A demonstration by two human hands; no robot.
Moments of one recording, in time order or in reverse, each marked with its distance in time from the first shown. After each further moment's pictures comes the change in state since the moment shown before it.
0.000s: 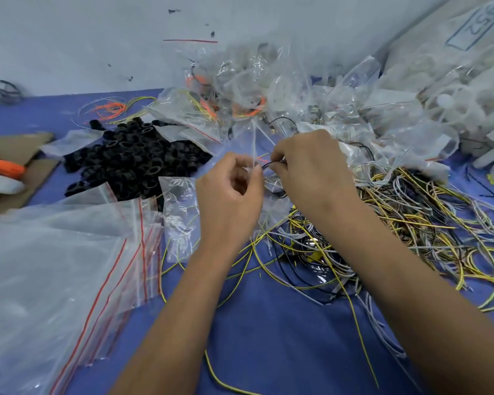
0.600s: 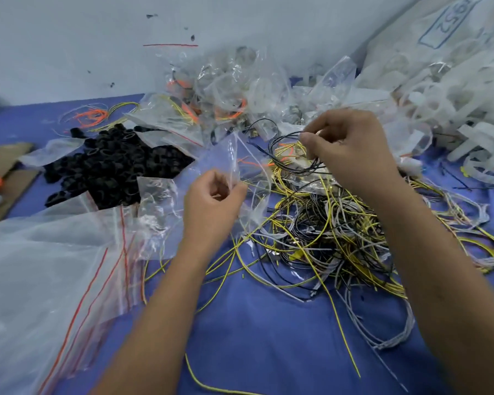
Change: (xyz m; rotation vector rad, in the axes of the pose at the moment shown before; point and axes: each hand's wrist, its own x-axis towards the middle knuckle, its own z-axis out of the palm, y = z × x) left_hand 0.002 -0.012 0.002 -0.038 -0.169 -0.307; right_hand -0.009 0.076 -0.028 0.634 0.188 0.167
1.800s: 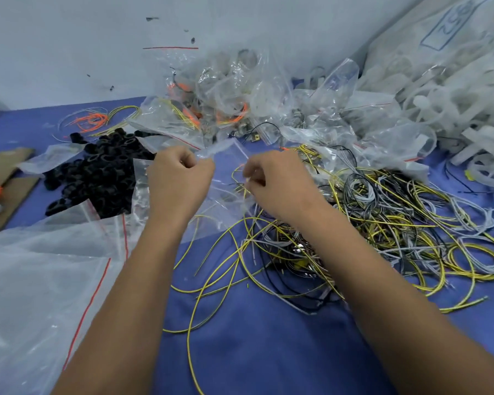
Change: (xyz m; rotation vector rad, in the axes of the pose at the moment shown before) left_hand 0.051 0.028 -0.040 0.324 0.202 0.061; right_hand -0.004 -0.025 0.089 -0.370 -0.287 -0.080
